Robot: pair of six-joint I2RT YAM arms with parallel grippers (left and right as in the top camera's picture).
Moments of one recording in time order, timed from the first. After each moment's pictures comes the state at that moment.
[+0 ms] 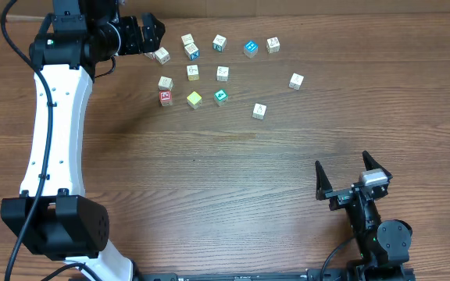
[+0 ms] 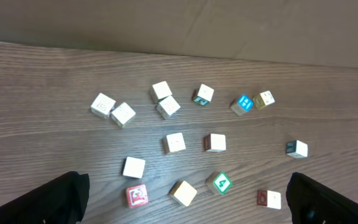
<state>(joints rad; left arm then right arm) 0.02 1.83 1.89 -0.82 0.32 -0.14 0.08 0.01 0.02 -0.03 -0.12 -0.03</state>
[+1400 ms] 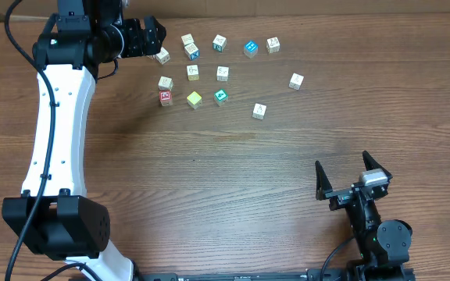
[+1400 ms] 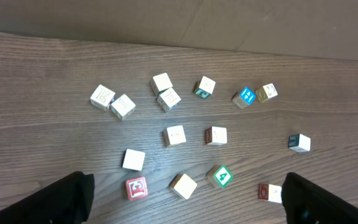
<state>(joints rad) 0.01 1.83 1.89 -0.85 0.31 -0.14 0.08 0.01 0.02 -0.03 -0.12 -0.03</state>
